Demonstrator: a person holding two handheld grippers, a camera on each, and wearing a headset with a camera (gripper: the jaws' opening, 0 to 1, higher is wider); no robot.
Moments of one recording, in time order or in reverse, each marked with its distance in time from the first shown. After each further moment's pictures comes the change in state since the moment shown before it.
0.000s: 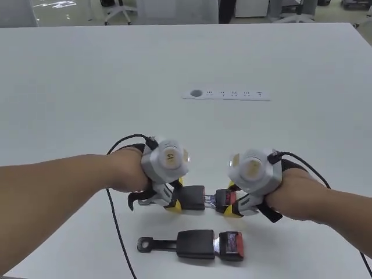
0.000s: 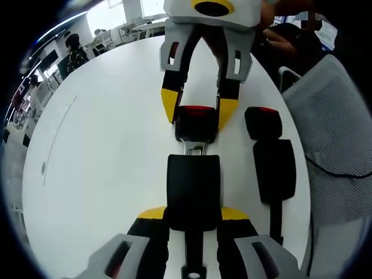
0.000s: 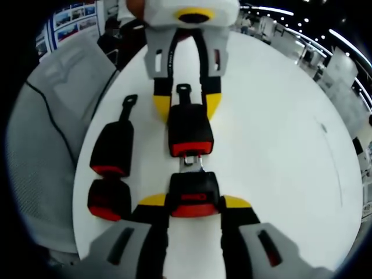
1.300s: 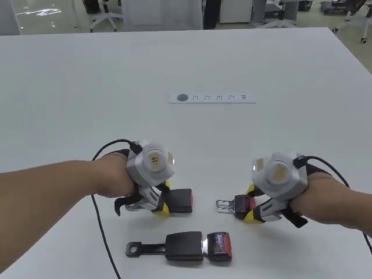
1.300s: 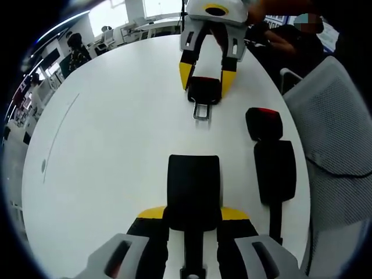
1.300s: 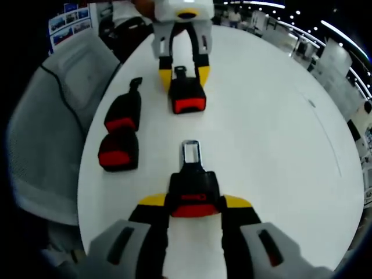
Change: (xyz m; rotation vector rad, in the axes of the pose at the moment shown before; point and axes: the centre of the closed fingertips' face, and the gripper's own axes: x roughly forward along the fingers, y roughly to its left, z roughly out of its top) left arm 0.000 -0.003 -0.001 -0.021 -0.005 0.007; right arm -0.031 0.006 -0.054 0.058 0.023 -0.017
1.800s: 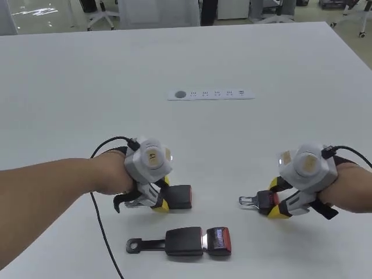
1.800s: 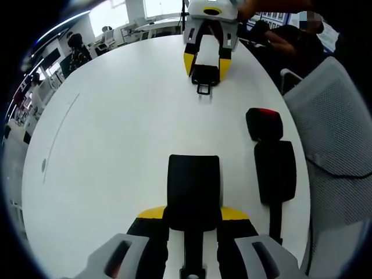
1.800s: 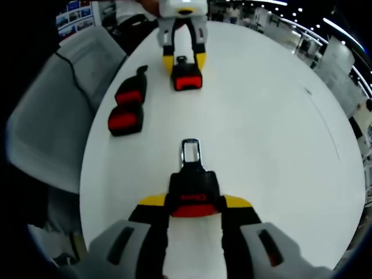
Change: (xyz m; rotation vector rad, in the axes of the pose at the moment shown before) left arm 0.000 0.002 -0.001 -0.006 -0.004 0.002; right arm -0.025 -0.005 -0.047 0.000 0.029 0.025
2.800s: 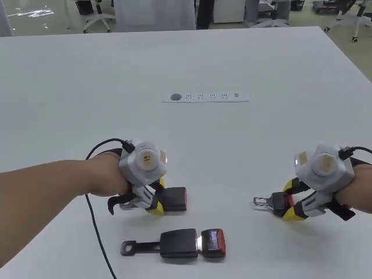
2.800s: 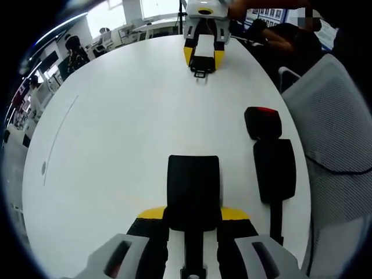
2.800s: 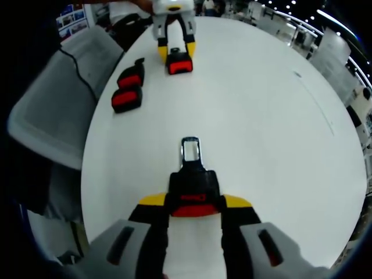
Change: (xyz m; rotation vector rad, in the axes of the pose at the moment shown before) left arm -0.002 -0.003 0.003 0.023 0.002 -0.004; right arm -0.025 -0.006 -0.049 0.048 0.033 0.001
